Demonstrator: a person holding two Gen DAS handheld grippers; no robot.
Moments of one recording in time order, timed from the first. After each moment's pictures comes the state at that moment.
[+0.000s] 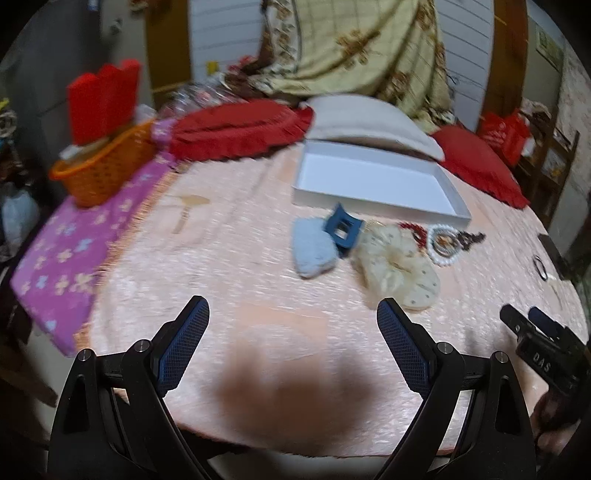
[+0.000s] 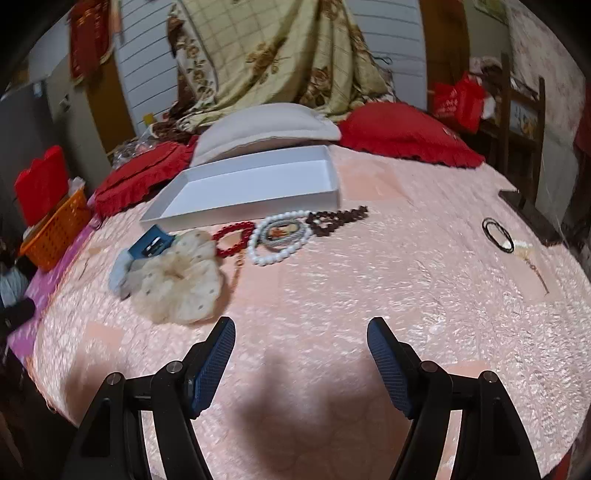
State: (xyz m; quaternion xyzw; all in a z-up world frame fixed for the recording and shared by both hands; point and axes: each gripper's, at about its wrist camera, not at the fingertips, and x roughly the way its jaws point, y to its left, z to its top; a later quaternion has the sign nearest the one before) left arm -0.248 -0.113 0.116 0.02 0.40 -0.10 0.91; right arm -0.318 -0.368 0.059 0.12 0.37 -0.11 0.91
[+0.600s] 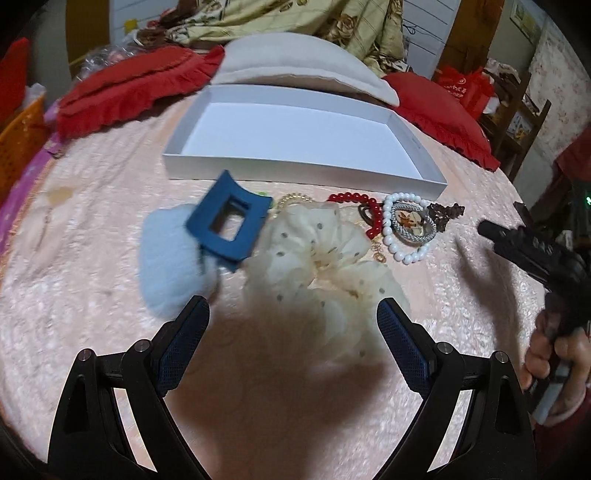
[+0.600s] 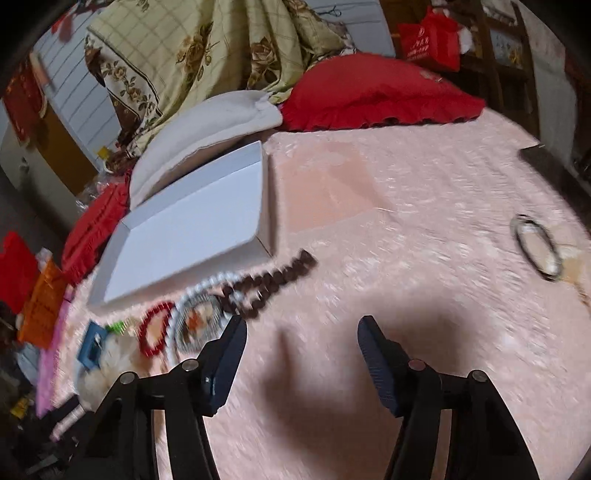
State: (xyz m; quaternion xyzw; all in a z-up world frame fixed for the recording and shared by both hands) left arm -0.152 -0.202 0.049 0.01 0.48 -0.21 0.85; right arm -0.210 -0.492 0.033 0.25 0.40 -0.11 0.87
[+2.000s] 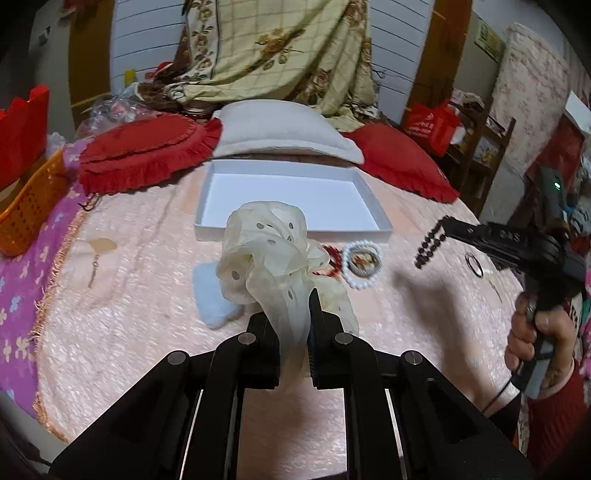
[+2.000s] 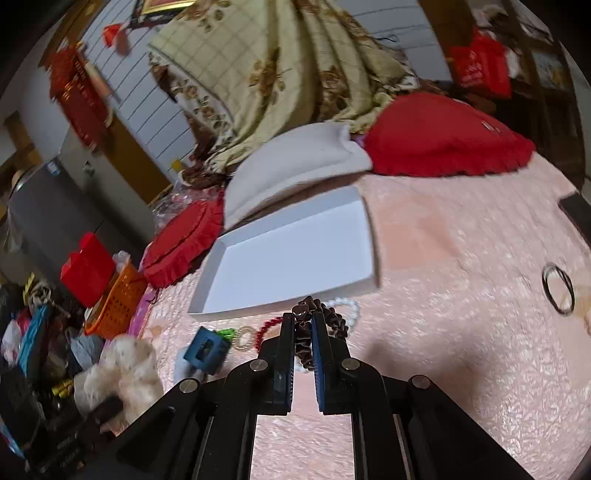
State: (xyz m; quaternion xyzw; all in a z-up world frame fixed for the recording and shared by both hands) left arm -0.203 -0.156 0.154 0.01 0.40 -0.24 0.89; right arm -0.237 -0.446 0.129 0.25 0.35 0.00 0.90
